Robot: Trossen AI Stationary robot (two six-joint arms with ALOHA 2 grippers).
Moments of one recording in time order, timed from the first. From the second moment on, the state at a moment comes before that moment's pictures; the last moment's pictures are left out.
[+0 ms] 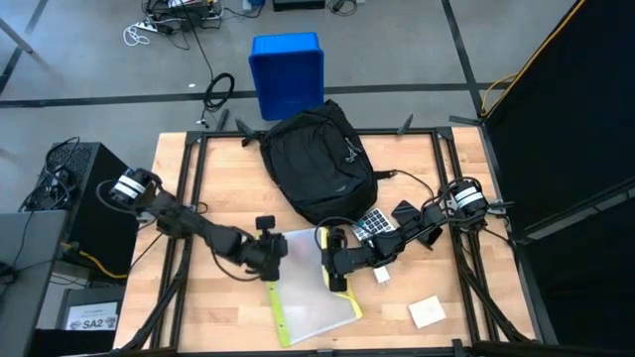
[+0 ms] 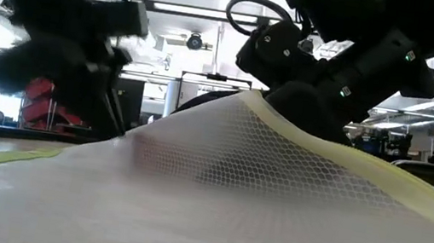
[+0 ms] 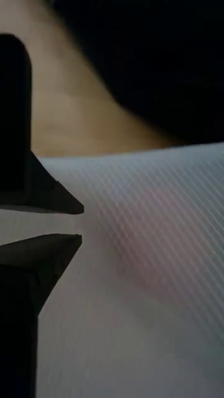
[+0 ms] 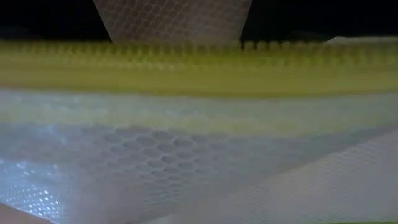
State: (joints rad) left arm -0.40 1.58 0.76 -0.25 -0.51 -0.29; right arm 0.36 2.01 0.98 0.30 0.35 0.19
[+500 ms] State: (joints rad) left arm -0.27 1.58 0.71 0.01 -0.29 -0.11; right arm 0.33 2.01 0.98 0.31 0.44 0.18
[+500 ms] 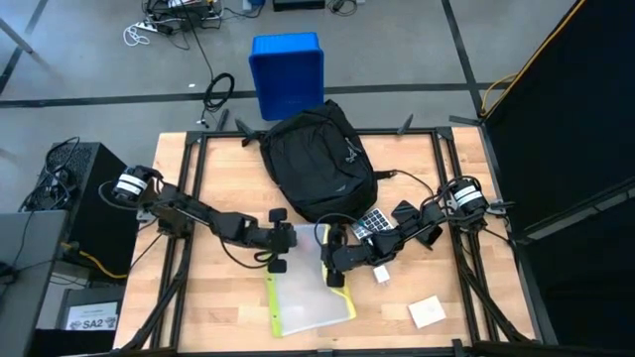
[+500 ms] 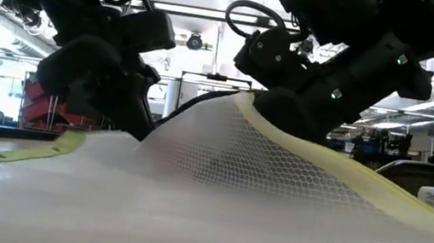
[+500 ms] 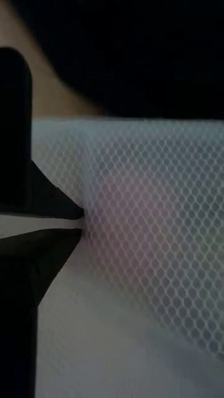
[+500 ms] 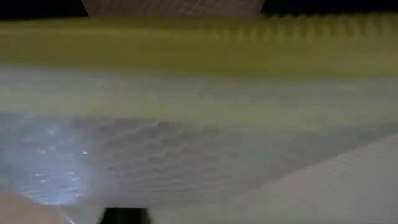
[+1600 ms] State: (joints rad) left arm -0.23 1.70 0.71 0.19 -0.16 -0.03; right arm 0.19 2.13 1.05 0.35 0.32 0.24
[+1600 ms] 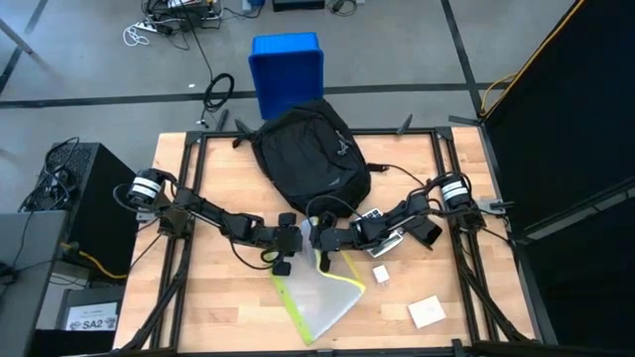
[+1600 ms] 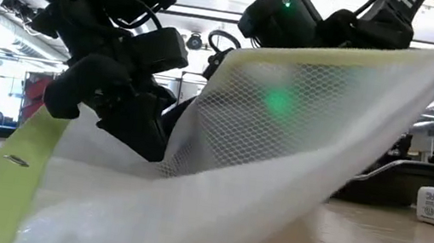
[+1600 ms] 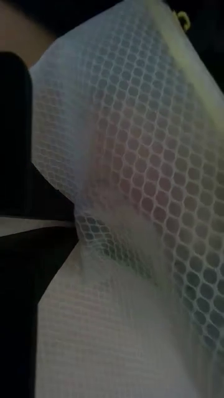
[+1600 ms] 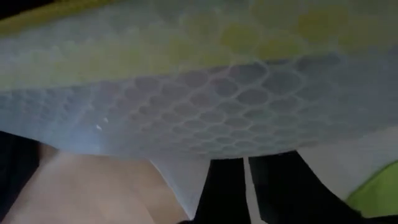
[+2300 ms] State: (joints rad) left arm -0.23 1.70 0.72 0.01 -0.15 -0.14; right arm 0.35 1.90 1.04 0.03 0.40 0.28
